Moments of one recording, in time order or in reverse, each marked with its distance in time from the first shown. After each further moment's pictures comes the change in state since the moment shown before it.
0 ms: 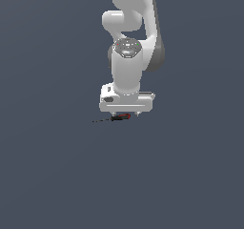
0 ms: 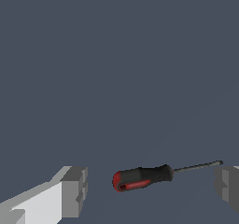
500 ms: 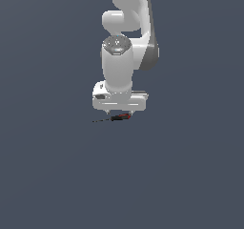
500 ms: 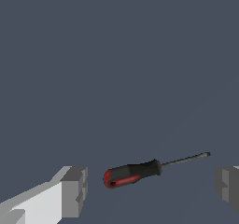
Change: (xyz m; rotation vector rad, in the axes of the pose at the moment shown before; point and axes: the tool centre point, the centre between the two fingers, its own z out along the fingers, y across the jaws) arm -0.004 0.025 -0.005 0.004 -0.004 0.066
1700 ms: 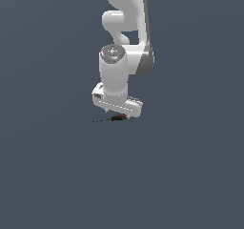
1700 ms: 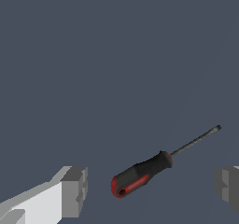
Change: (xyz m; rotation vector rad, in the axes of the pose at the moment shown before) arm -0.013 0.011 0.029 0.011 -0.006 0.295
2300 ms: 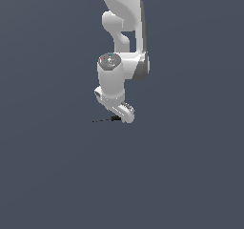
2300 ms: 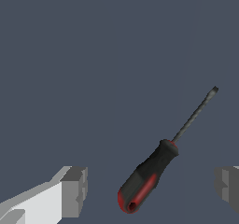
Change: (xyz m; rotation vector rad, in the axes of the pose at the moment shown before) arm -0.015 0.018 0.035 0.003 -0.003 0.367
